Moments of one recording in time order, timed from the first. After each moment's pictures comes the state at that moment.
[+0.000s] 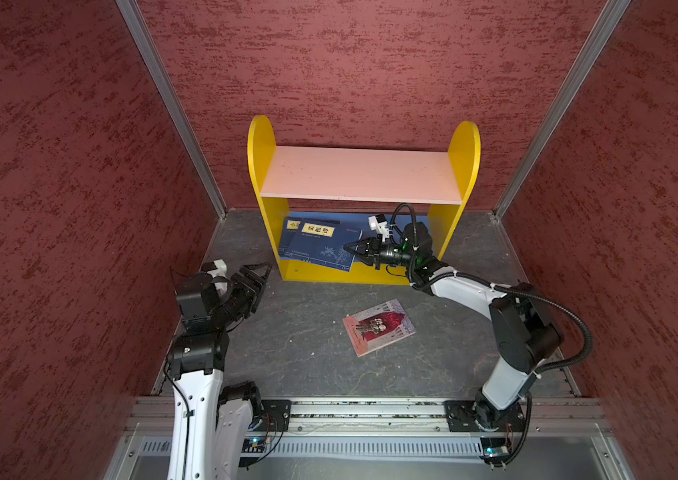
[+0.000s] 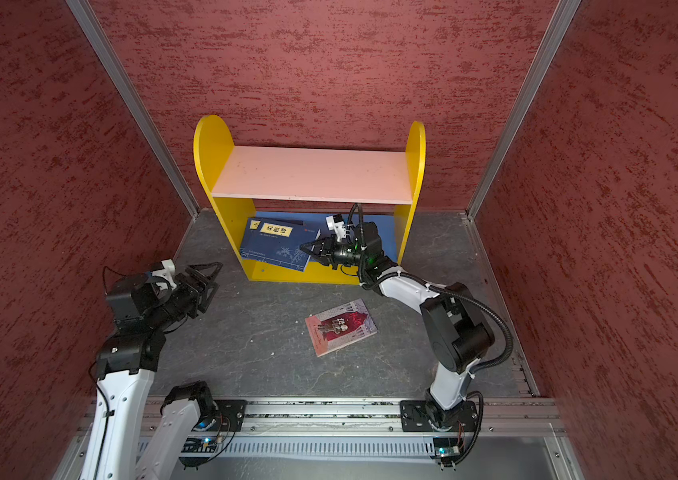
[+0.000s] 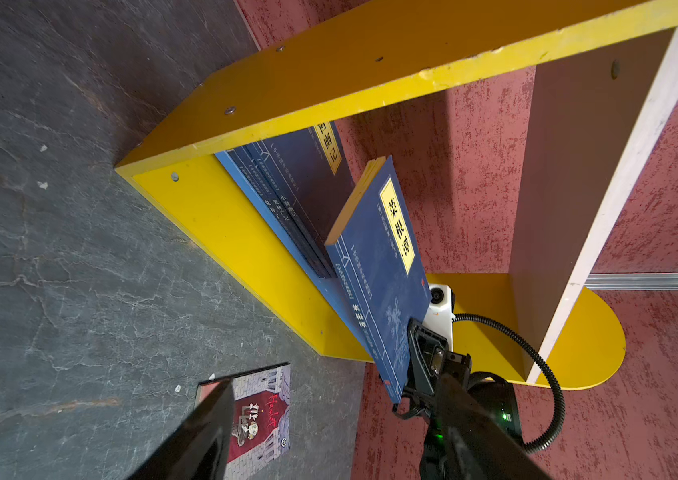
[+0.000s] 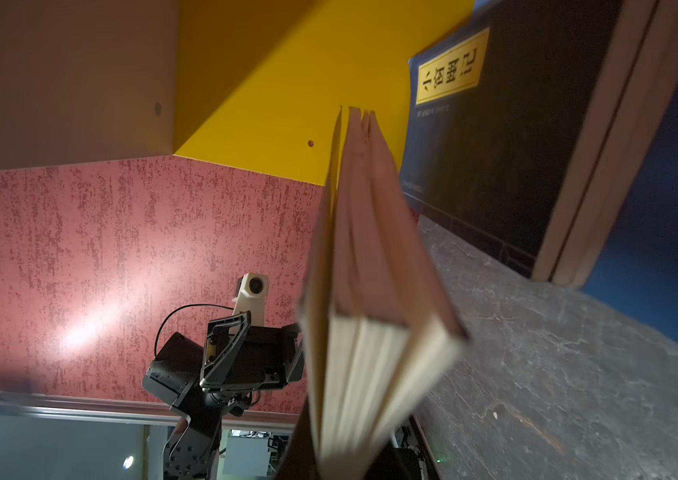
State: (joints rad) left arm 0.19 0.65 0.79 -0.56 0.58 -1.07; right arm 0.52 1.77 1.15 0.57 -0.84 1.28
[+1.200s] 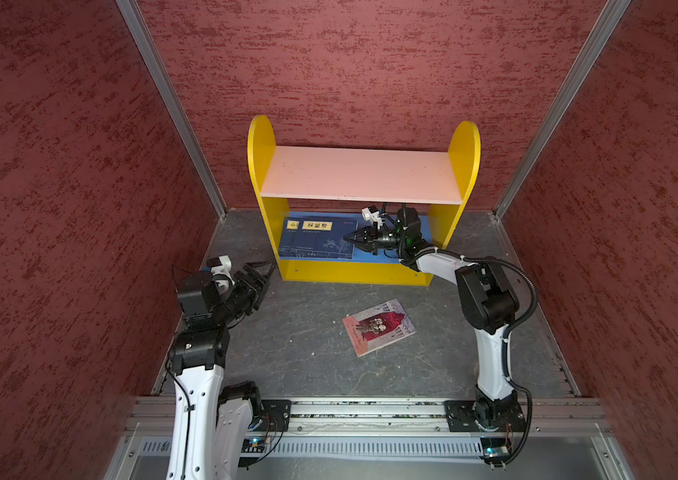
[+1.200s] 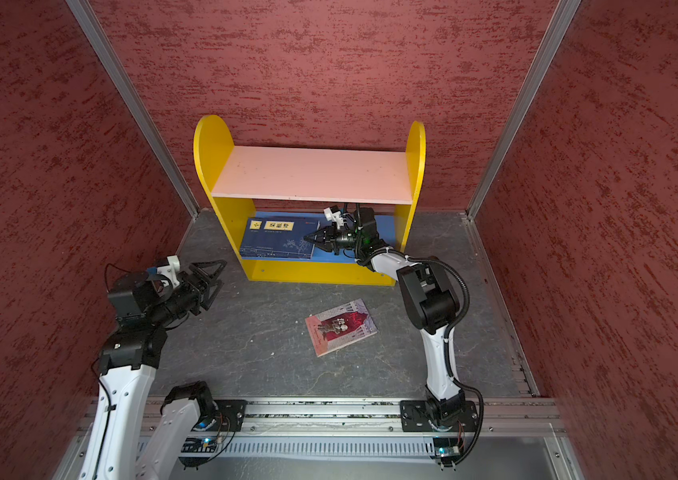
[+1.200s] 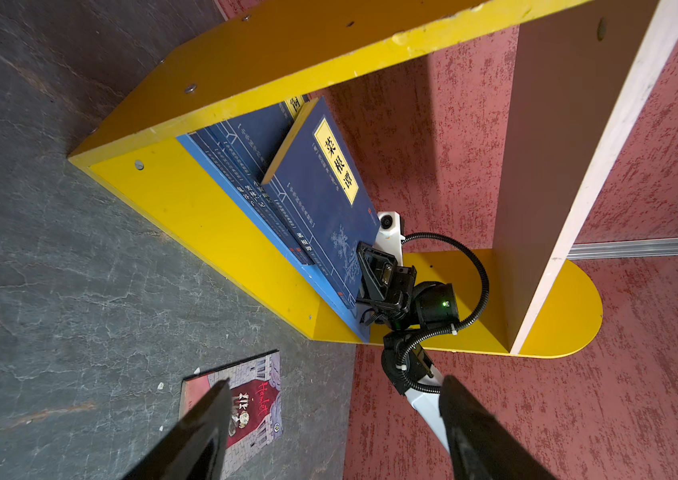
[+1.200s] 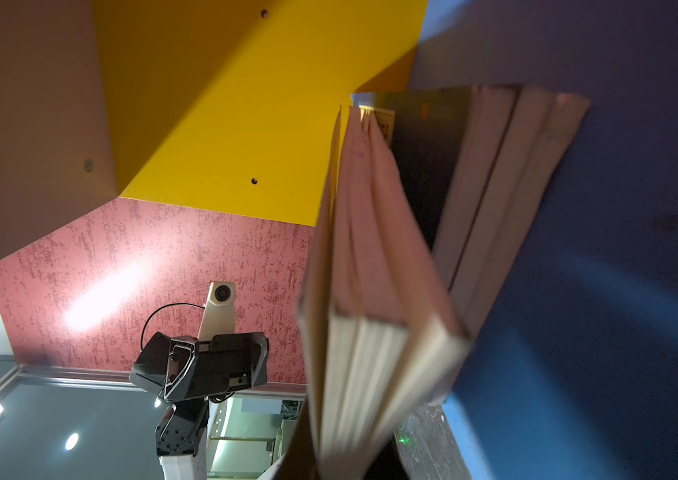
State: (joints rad) left arm 0.19 0.67 0.78 -0.50 0.65 -1.06; right arm 0.40 2.13 1.48 0.56 -1.09 1.27
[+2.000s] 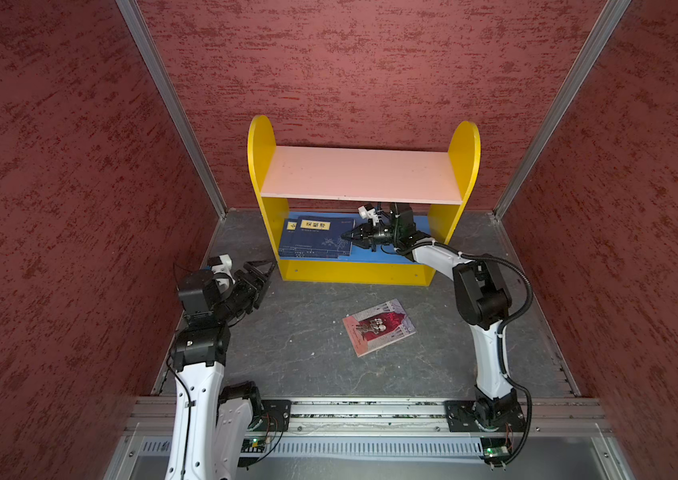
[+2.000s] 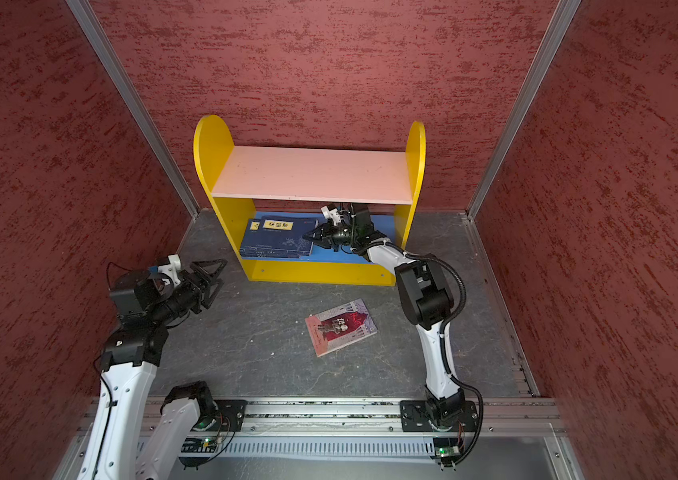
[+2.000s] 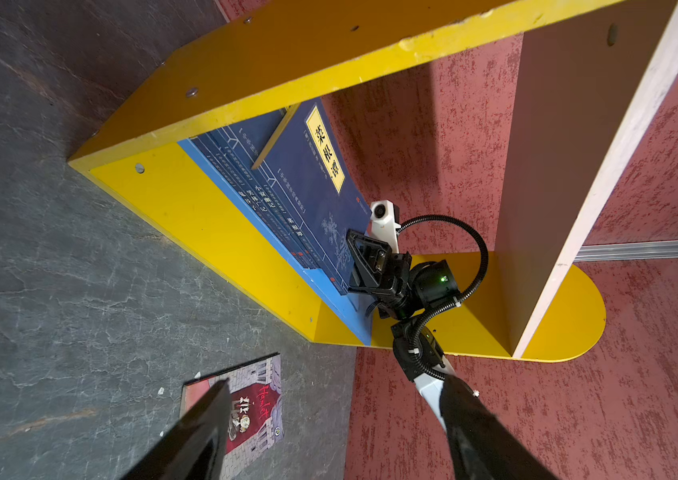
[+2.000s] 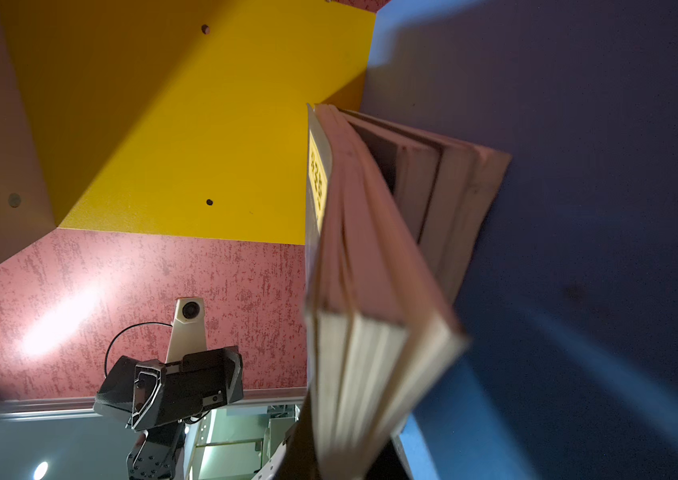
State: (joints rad) left arm 0.19 0.68 0.77 -0.47 0.65 -1.06; right arm 0.40 2.19 1.66 0.22 -1.06 1.08
